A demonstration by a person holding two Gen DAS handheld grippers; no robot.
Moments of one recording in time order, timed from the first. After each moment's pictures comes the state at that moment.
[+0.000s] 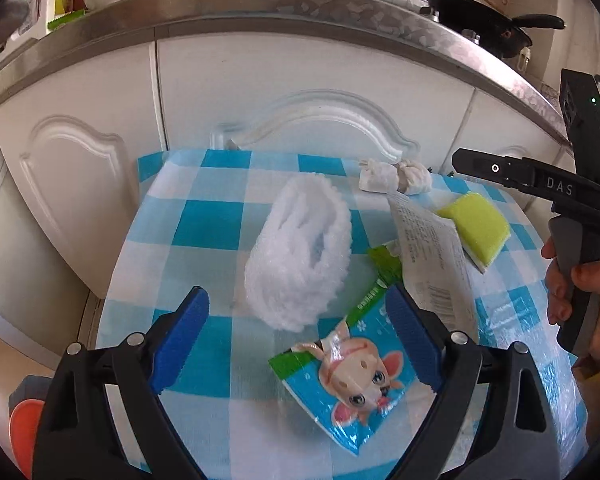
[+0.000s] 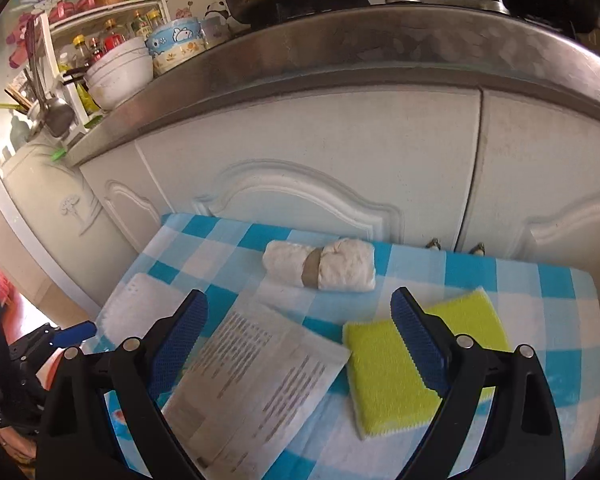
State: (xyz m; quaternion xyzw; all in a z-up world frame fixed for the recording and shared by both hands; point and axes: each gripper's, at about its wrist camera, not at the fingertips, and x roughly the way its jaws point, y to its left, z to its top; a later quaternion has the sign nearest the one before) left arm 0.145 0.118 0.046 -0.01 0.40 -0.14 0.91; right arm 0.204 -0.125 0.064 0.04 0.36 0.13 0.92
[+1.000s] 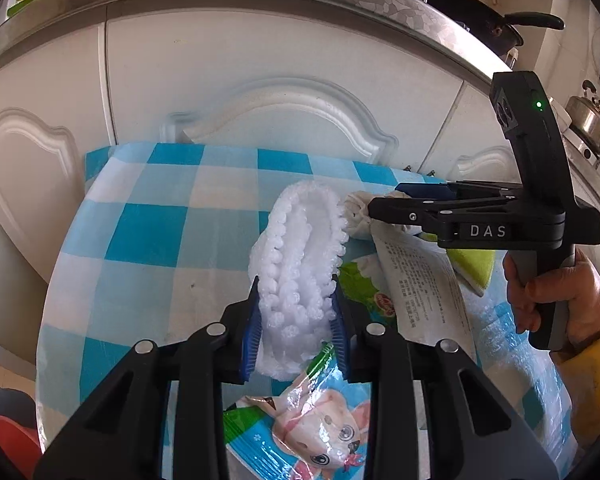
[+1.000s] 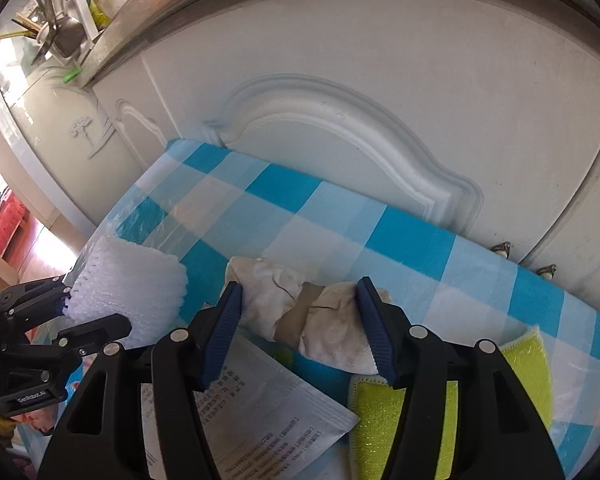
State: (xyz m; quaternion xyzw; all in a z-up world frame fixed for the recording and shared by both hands) left arm 0.165 0.093 0.031 -0.02 0.41 -0.20 0.89; right arm 0.227 -0.105 0.024 -0.02 0.45 0.23 0.86
